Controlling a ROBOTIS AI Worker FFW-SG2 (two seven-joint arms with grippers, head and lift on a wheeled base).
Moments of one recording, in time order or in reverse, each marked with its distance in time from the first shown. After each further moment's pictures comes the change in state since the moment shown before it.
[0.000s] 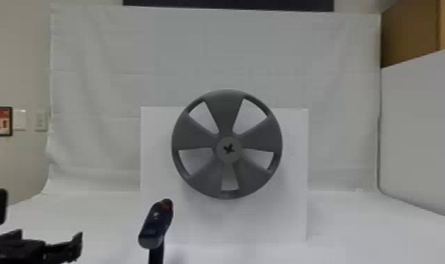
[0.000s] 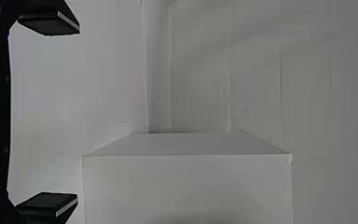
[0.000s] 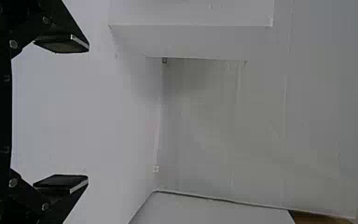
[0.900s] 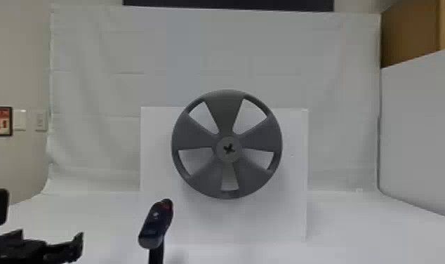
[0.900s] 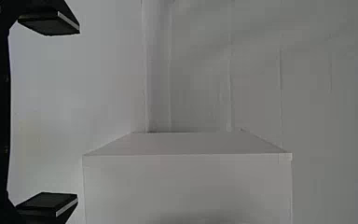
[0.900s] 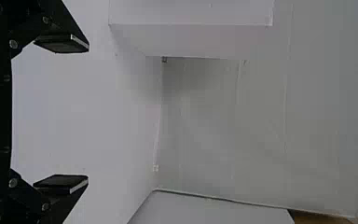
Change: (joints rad) left arm 0.000 0.000 -0.003 0.000 0.000 0.000 0.000; right arm -0.001 -0.003 0.000 0.000 0.000 0.000 0.000
